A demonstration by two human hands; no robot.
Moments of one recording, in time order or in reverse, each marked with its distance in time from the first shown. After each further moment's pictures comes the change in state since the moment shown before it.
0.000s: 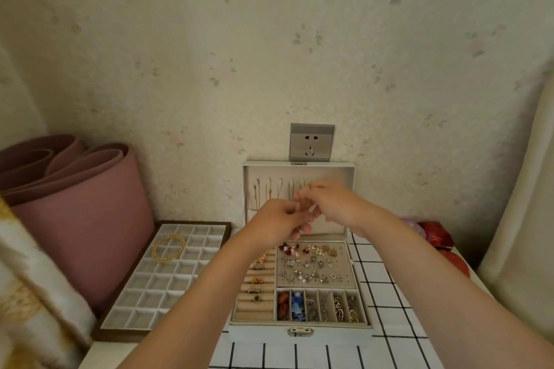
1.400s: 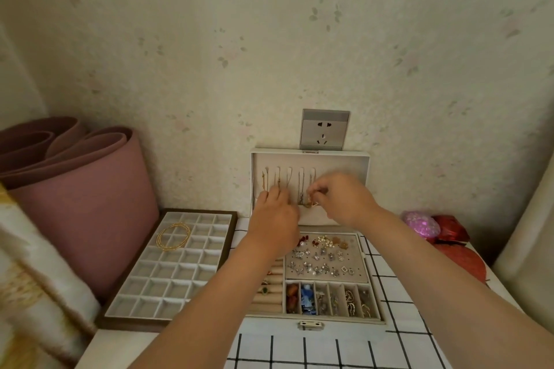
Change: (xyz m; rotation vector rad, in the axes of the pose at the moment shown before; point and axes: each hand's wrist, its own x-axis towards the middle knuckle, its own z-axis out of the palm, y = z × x) left_hand 0.018 -0.052 0.002 1.307 0.276 0.337; right_hand 0.047 0.051 0.015 -0.441 0.235 -0.216
